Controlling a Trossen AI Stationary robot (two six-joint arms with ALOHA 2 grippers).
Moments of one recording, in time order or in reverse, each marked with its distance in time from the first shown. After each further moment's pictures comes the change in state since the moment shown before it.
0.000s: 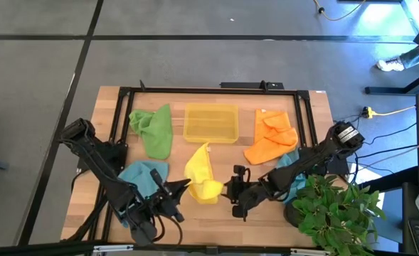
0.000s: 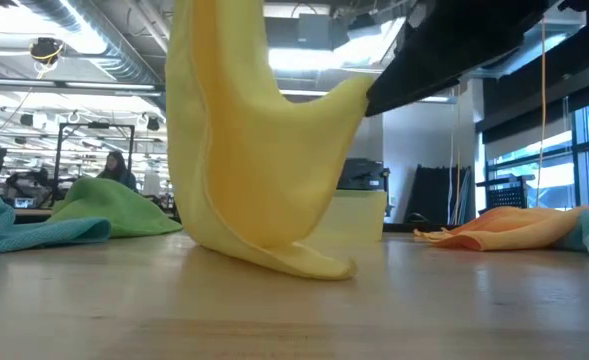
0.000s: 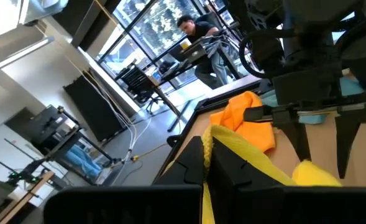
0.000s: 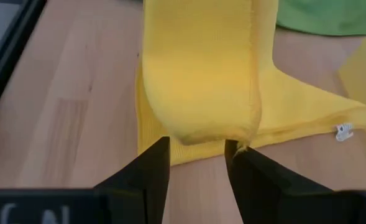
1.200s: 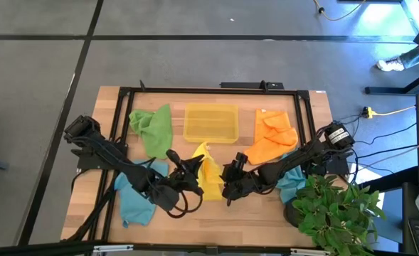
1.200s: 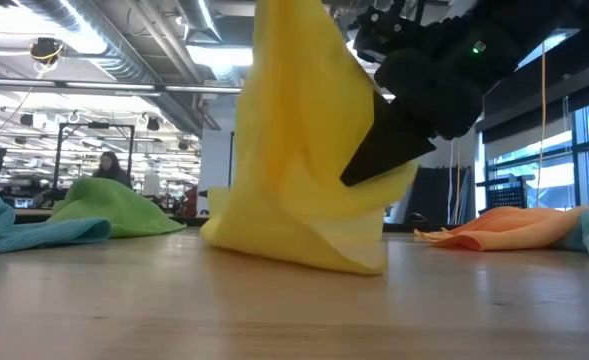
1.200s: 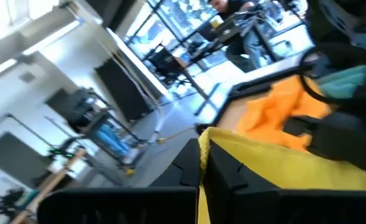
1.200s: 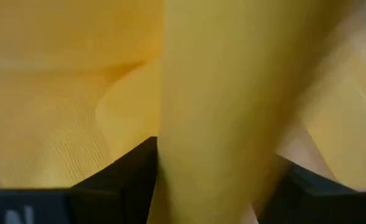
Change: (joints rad) left arm 0.244 0.001 -0.110 0.412 0.051 0.368; right arm -0.110 0.094 -0.012 -0.080 0.184 0.151
